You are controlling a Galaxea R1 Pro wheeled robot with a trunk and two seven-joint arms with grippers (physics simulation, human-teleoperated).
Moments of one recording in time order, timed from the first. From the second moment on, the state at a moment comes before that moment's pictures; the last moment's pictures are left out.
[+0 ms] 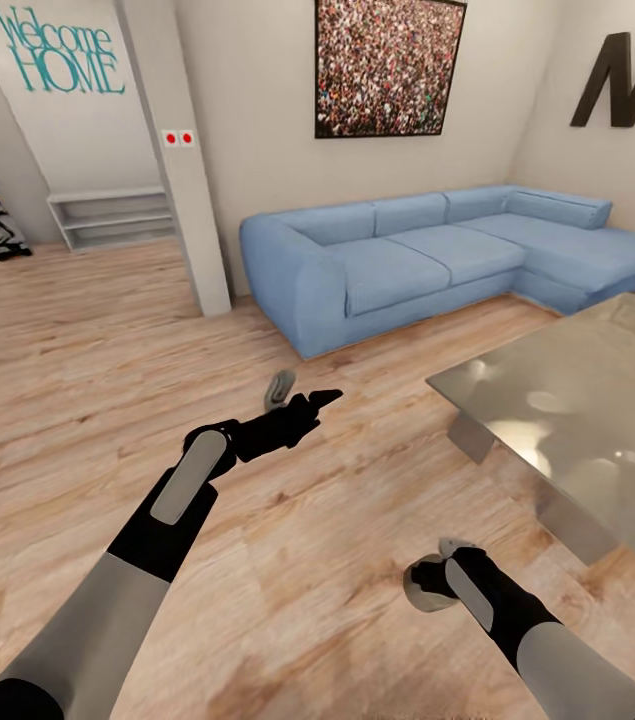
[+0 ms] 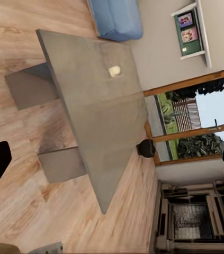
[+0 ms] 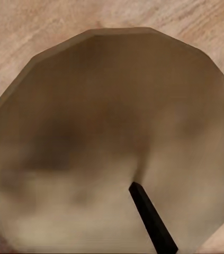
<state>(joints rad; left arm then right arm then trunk) -0.80 -0.04 -0.35 -1.23 1.37 0.63 0.16 -0.67 -0.11 0.37 -0.55 -0.59 0.57 -0.25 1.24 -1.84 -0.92</state>
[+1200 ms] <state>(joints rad) -0.80 -0.04 -0.35 -1.24 1.37 0.63 0.16 -0.68 -0.07 0.27 -0.87 -0.60 0.57 -0.26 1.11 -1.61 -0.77</state>
